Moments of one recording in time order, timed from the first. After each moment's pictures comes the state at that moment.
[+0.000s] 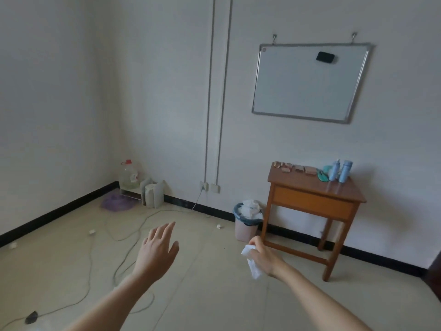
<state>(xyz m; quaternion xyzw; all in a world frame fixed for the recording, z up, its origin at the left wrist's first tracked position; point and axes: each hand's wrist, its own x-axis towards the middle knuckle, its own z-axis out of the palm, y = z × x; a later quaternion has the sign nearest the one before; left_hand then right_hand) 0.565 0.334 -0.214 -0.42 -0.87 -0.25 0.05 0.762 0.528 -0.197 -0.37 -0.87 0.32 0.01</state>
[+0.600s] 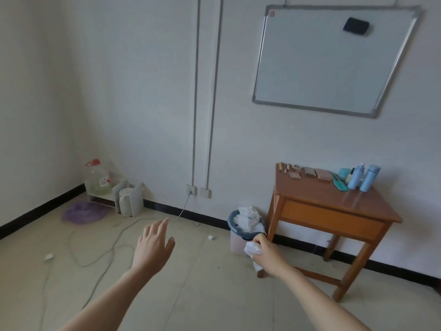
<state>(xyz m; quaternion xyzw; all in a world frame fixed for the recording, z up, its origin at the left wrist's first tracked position) 0.321 0.586 -0.236 -0.41 -0.88 -0.24 0.01 0.542 0.772 -0.237 -0.42 -0.86 0.27 0.03</state>
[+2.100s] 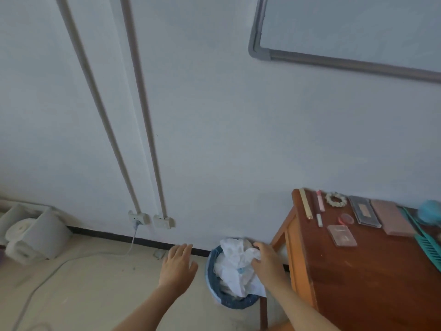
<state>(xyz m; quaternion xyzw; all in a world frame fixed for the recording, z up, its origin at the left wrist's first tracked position) 0.040 1.244 -0.379 -0.48 -0.84 -0.12 -0.21 0.237 1.366 -0.382 -0.55 -0.78 0.29 0.07</state>
